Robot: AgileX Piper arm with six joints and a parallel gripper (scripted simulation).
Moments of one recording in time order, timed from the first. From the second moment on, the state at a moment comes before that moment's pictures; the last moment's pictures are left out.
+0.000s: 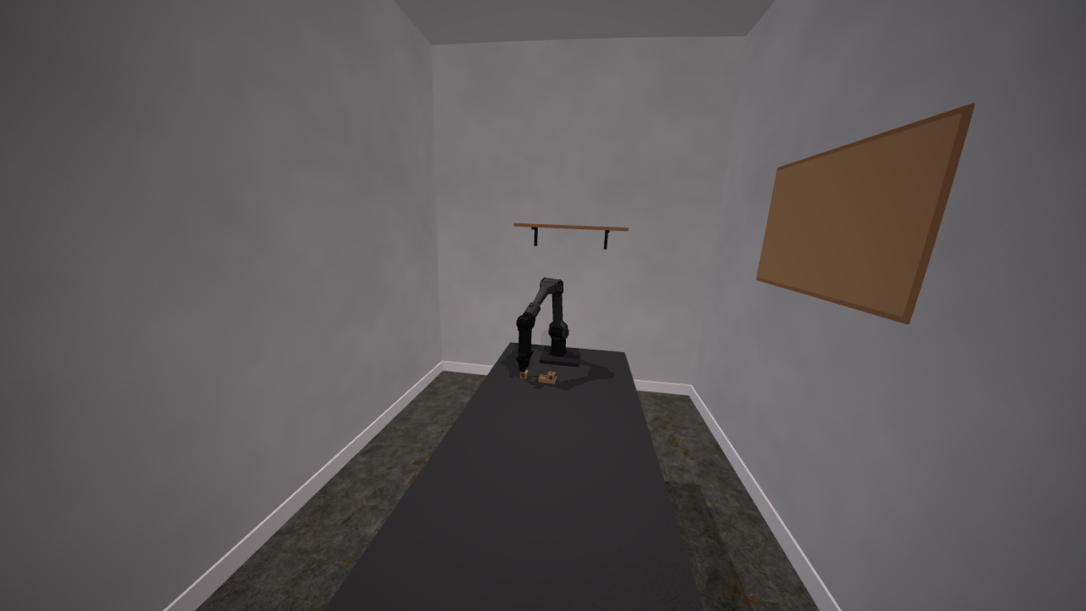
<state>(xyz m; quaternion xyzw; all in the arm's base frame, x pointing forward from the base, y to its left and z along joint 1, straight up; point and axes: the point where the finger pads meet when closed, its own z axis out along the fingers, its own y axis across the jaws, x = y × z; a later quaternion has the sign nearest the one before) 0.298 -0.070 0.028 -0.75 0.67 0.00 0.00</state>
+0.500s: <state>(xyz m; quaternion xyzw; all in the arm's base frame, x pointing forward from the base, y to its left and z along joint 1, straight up) 0.298 -0.070 0.012 -0.75 0.67 0.00 0.00</state>
